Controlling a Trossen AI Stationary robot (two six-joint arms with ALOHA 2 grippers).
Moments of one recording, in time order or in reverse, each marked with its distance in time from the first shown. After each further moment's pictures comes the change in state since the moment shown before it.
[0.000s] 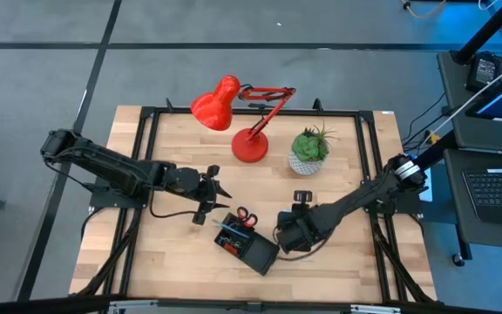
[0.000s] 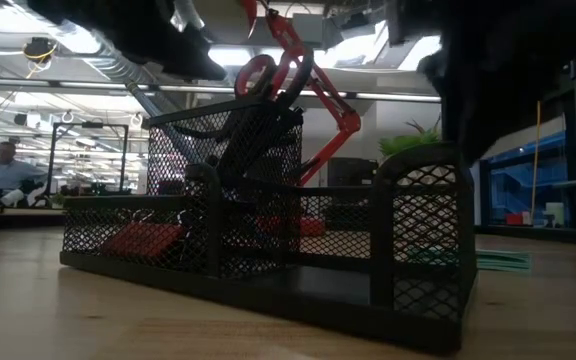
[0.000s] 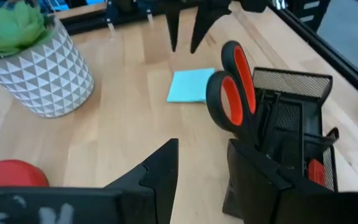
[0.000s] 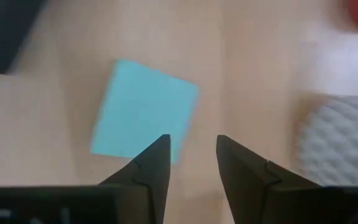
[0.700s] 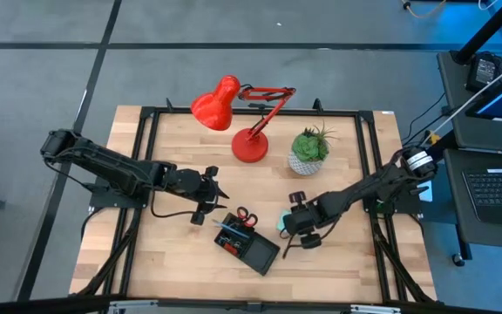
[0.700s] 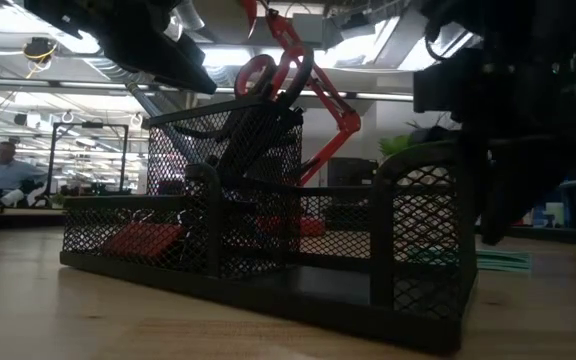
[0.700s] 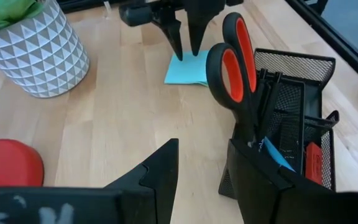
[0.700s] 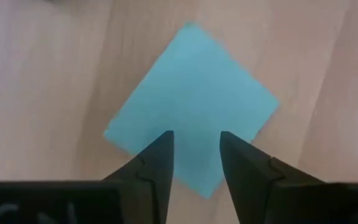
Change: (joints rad) left arm -0.001 0.000 0.000 -0.063 0.000 -0.026; right arm -0.096 -0.138 -0.424 0.538 -0.236 -0.423
